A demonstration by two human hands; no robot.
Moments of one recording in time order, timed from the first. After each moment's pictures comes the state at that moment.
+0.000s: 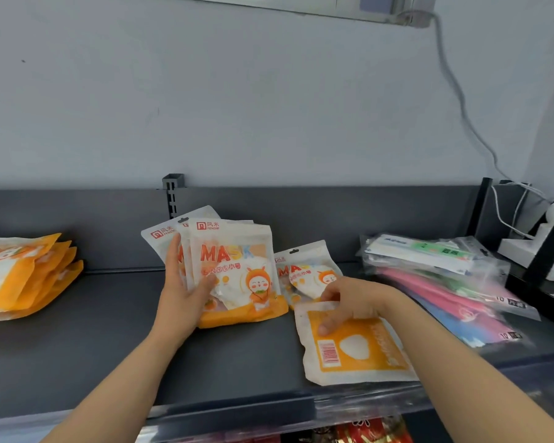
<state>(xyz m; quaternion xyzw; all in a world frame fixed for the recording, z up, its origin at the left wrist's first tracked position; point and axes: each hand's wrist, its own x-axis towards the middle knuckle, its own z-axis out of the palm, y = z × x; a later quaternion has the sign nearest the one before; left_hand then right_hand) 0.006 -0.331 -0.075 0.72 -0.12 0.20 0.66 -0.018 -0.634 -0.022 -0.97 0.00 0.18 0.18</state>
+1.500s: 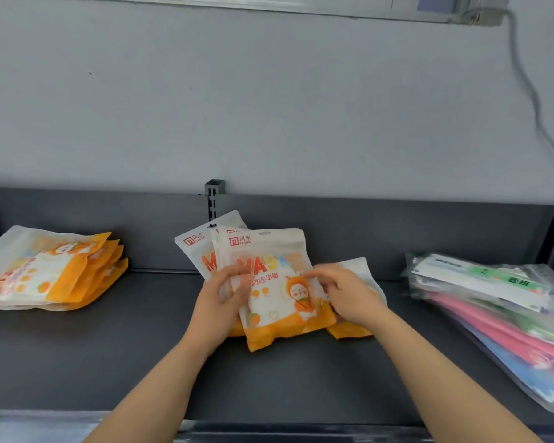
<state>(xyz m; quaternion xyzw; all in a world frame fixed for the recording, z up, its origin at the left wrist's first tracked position) 0.011 -0.330 -0.072 0.72 -0.08 0.15 0.68 0.027 -0.570 -0.037 -0.92 -0.17 -0.07 0.34</state>
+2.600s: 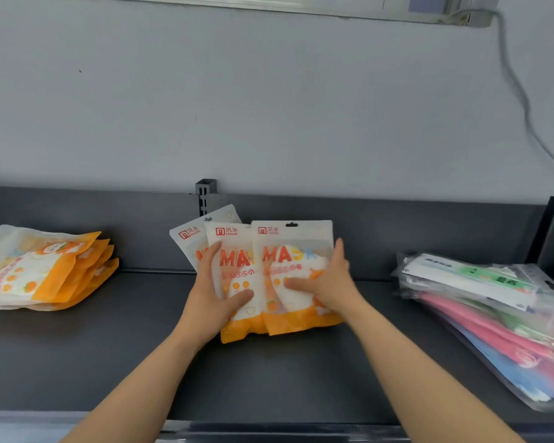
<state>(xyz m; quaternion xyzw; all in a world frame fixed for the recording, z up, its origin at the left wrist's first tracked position) 0.009 -0.331 -0.063 0.75 -0.11 0.16 0.63 0.047 -0.561 -0.036 -0.84 0.01 -0.09 0.54</state>
